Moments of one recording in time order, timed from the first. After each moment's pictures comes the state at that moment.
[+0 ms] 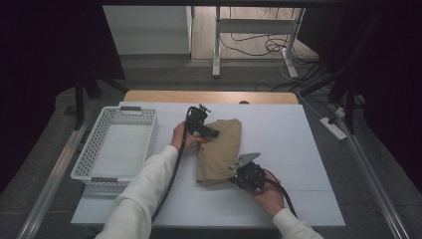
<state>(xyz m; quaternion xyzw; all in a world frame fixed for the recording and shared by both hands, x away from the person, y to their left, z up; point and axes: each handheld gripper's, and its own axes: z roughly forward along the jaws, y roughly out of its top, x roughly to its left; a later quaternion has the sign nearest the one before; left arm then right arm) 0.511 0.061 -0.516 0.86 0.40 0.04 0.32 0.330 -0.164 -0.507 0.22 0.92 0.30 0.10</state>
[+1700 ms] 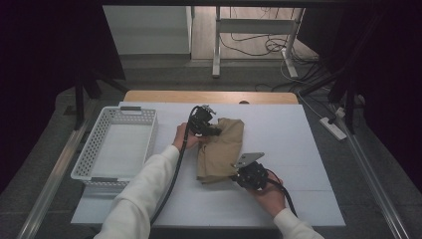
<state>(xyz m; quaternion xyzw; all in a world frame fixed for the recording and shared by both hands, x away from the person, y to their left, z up) 0.496 0.049 -0.494 0.88 0.31 0.04 0.35 0.327 -0.168 -0.498 0.22 0.91 0.32 0.11</state>
